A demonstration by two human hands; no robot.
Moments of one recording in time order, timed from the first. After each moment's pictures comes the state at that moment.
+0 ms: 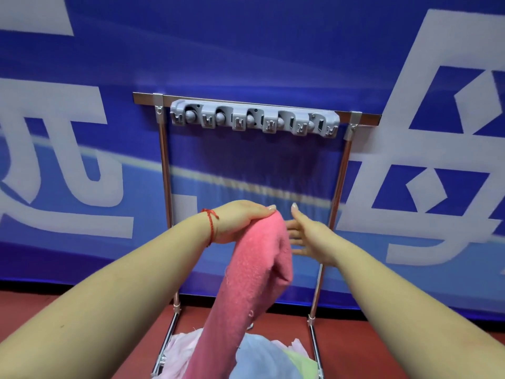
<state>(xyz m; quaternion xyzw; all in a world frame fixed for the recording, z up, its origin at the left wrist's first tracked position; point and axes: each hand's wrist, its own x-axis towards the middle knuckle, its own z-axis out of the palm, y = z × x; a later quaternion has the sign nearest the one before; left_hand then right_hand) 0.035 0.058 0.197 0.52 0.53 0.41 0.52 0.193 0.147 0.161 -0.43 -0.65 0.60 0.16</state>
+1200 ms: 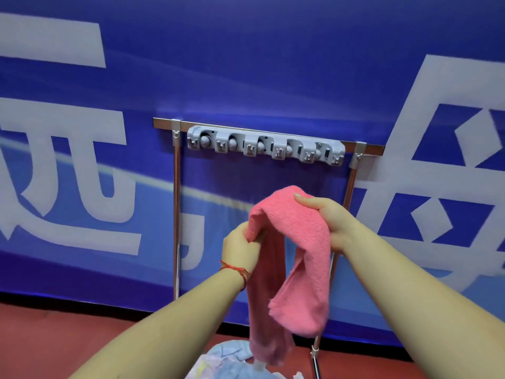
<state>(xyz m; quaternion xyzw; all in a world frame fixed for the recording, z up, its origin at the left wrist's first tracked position) 0.043 0.063 0.156 0.42 0.69 0.58 0.09 0.181 0.124 0.252 -0.28 -0.52 0.76 0.26</state>
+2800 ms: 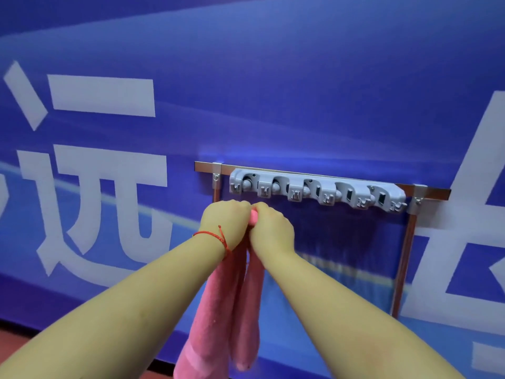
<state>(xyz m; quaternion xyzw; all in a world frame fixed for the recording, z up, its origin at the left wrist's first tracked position) -0.093 0.050 0.289 0.52 0.81 0.05 -0.27 -0.011 0.094 0.273 -0.35 -0.89 -0.02 0.30</state>
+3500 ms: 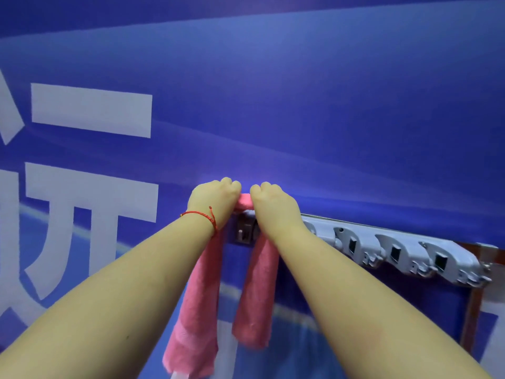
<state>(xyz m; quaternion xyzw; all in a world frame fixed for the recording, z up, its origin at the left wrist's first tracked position) -0.230 0.150 0.352 0.48 0.78 0.09 -0.39 -0.117 0.203 0.355 -0.27 -0.89 -0.24 0.29</state>
